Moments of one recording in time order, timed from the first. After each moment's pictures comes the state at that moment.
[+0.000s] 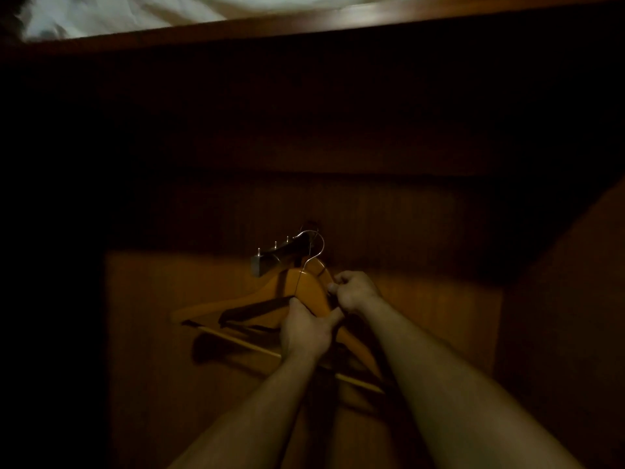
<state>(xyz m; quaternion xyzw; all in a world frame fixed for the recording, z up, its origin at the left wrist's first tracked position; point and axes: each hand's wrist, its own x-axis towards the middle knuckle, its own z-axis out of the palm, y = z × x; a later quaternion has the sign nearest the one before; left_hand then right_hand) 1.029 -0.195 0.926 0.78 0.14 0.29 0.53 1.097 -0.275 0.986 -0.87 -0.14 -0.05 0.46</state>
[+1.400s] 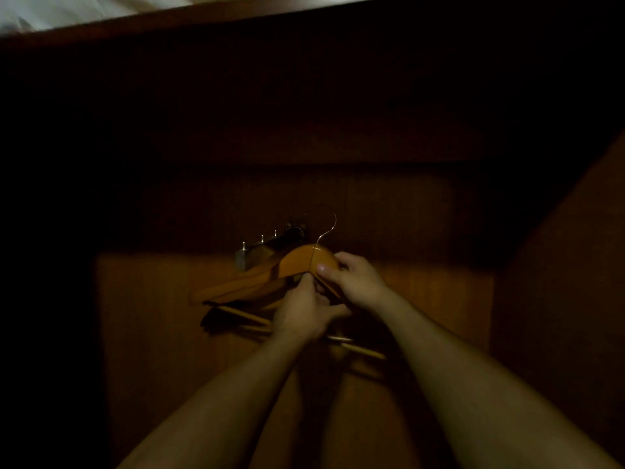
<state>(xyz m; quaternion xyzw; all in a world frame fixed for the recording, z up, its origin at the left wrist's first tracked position) 1.027 -0.190 0.950 0.89 0.02 0.26 0.37 1.075 -0.310 0.992 -0.78 -0.30 -0.01 0.55</state>
